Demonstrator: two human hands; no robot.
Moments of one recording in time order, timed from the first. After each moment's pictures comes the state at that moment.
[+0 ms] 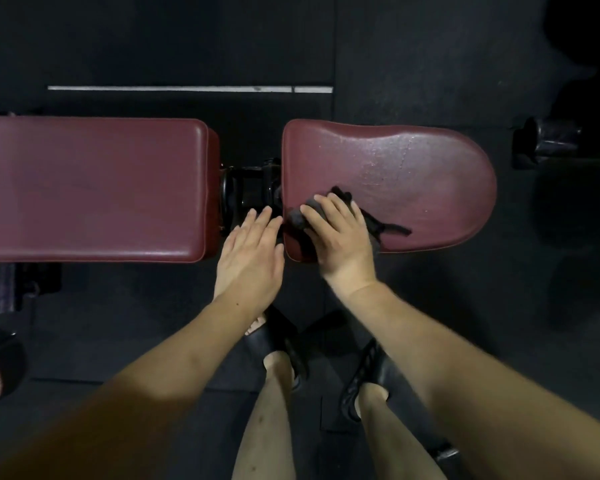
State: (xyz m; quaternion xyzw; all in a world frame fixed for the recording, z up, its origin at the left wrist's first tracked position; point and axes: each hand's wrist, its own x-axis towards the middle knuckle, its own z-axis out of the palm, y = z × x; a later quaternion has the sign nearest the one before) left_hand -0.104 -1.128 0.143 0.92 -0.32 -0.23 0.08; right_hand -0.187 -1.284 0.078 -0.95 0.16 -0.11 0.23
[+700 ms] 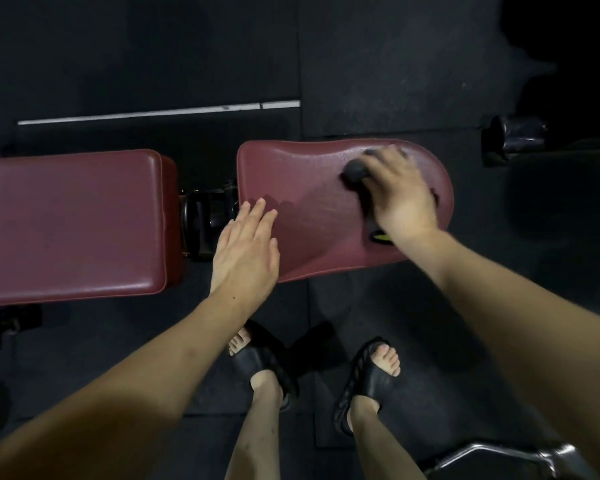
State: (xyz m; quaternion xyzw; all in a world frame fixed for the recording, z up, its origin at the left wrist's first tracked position) left_hand -0.102 -1.203 0.137 0.91 -0.34 -0.20 0.08; right_hand -0.206 -1.463 0.082 -0.94 0.24 -0.10 0.21
